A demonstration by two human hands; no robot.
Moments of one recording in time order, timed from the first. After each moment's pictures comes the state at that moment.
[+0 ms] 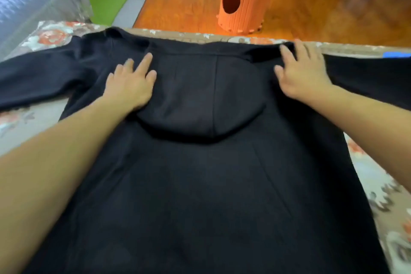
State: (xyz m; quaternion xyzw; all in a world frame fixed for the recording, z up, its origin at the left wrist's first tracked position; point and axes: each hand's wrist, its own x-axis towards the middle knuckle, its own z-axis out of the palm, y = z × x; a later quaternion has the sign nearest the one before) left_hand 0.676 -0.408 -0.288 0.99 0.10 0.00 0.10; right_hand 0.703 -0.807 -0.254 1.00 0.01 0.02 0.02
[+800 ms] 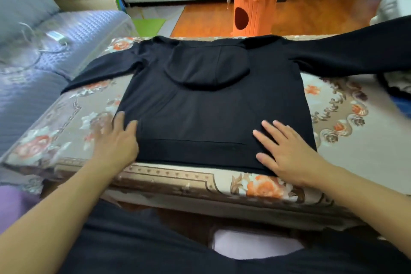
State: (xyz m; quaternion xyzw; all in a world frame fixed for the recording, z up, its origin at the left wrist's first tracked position) left_hand 0.315 -0.391 -0.250 0.99 0.08 -0.02 -0.06; right_hand 0.336 -0.824 -0.274 0.97 0.23 -0.08 0.02
